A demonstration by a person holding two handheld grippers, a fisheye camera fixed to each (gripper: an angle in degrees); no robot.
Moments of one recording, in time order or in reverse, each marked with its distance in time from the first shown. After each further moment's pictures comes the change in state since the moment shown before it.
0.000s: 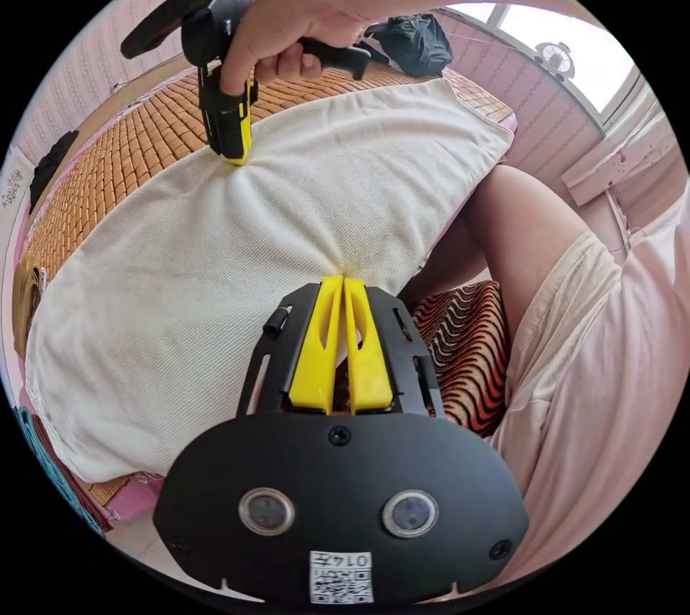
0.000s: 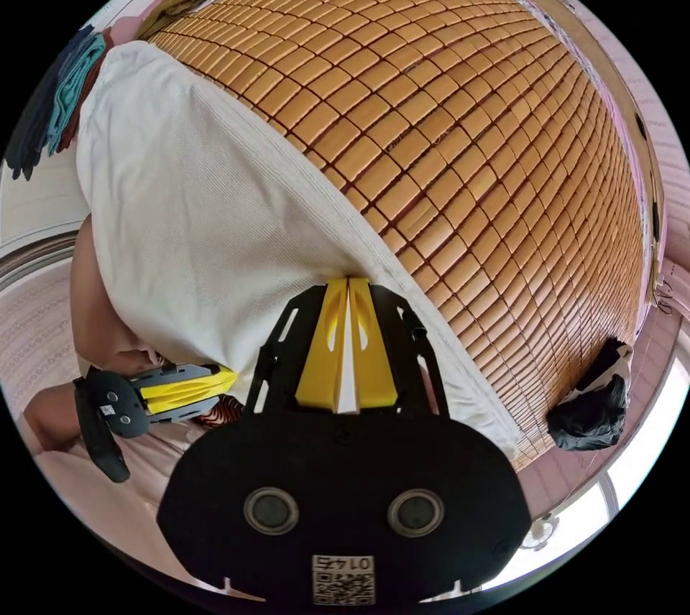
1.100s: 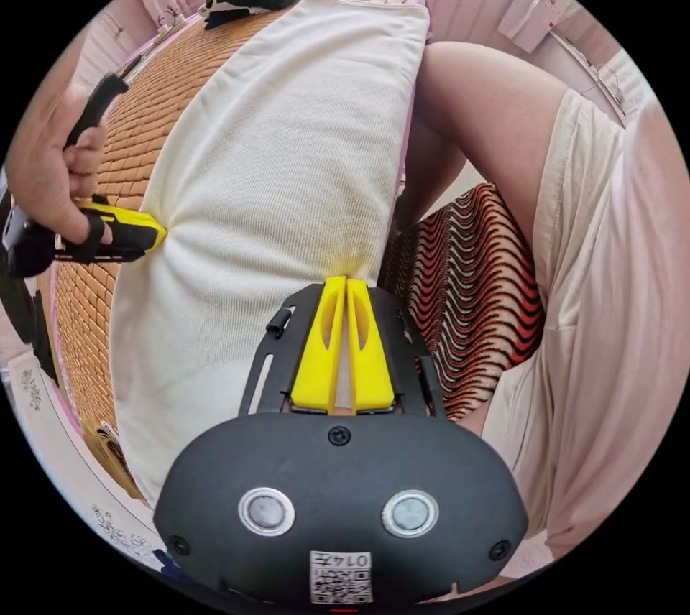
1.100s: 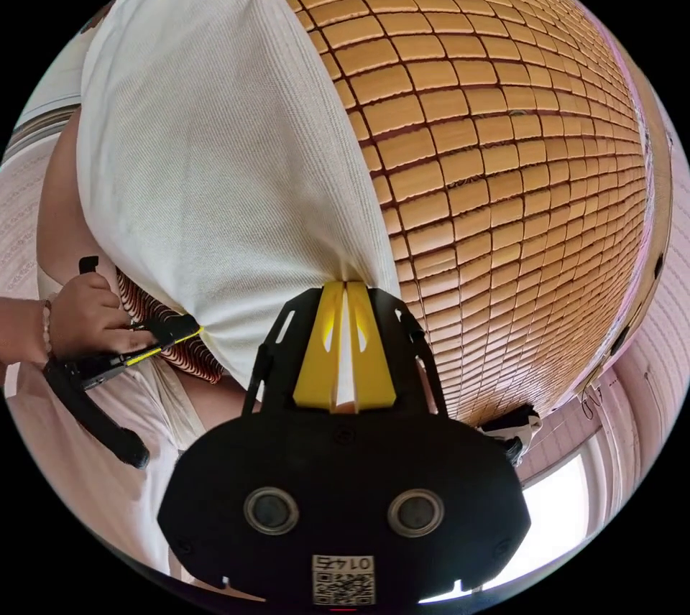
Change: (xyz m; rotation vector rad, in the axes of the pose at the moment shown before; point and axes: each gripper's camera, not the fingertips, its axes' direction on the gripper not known) left arm 0.073 -0.088 0.047 -0.328 -0.076 0.559; right arm 0.019 0.042 0.039 -0.220 0.195 -0.376
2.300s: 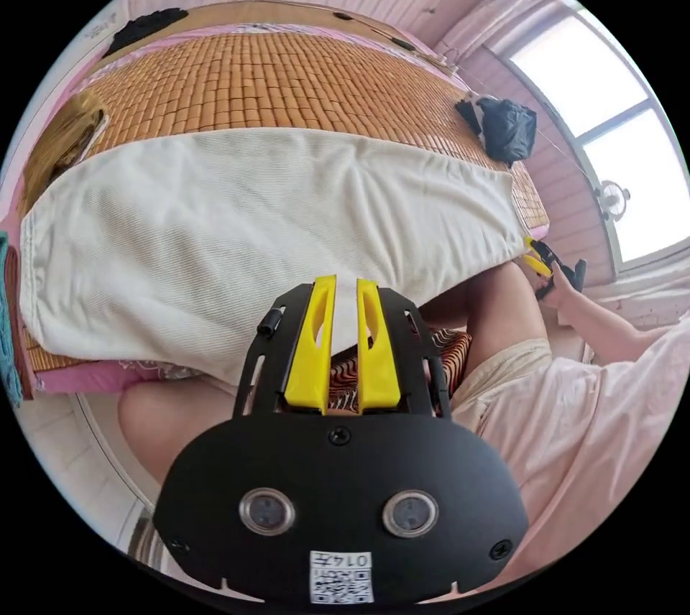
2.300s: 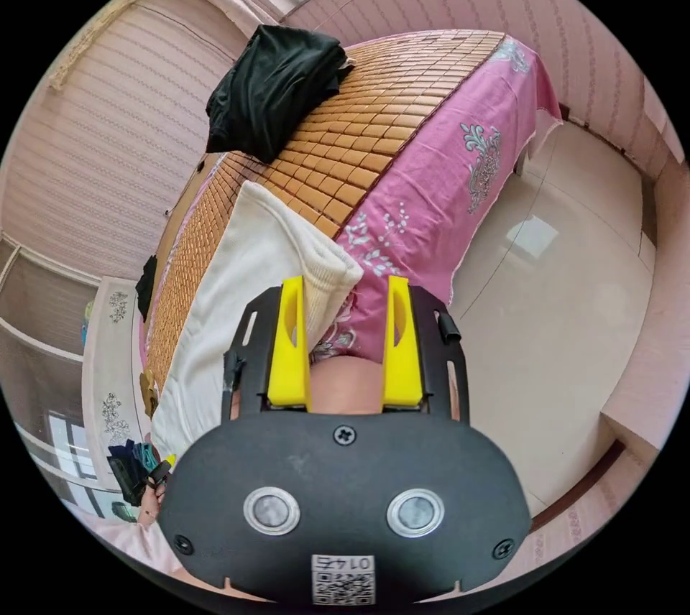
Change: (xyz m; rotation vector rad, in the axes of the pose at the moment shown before) left arm -0.077 0.171 -0.058 0.325 0.225 -1.128; right arm -0.113 0.851 0.478 1.061 -0.664 1.869
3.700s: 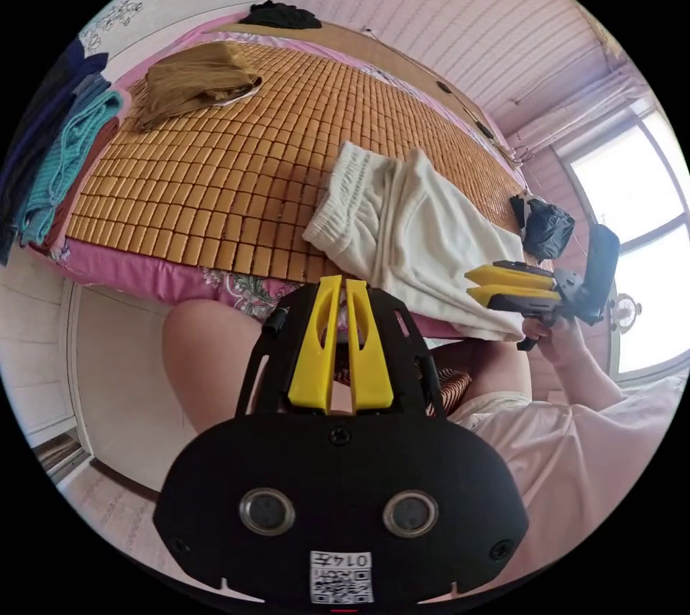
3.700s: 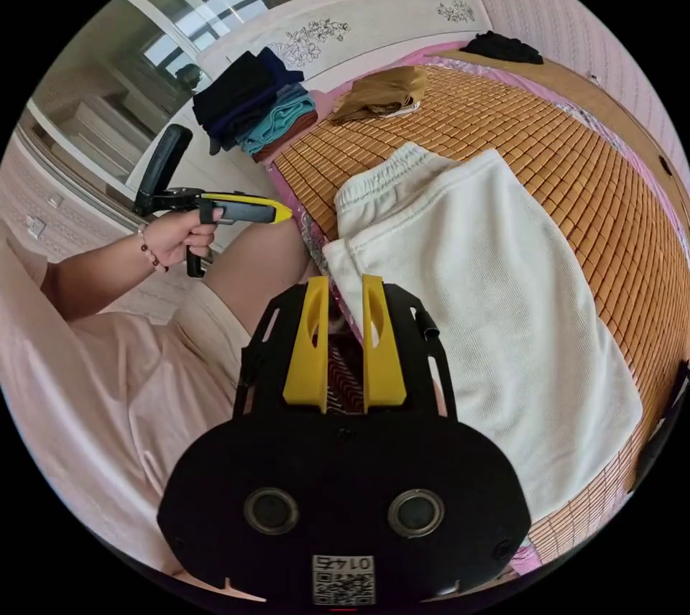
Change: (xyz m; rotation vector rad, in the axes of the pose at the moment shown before) left arm -0.142 0.065 -0.095 0.174 -0.009 -0.290; right arm -0.483 0.379 0.052 -0.677 -0.336 -1.493
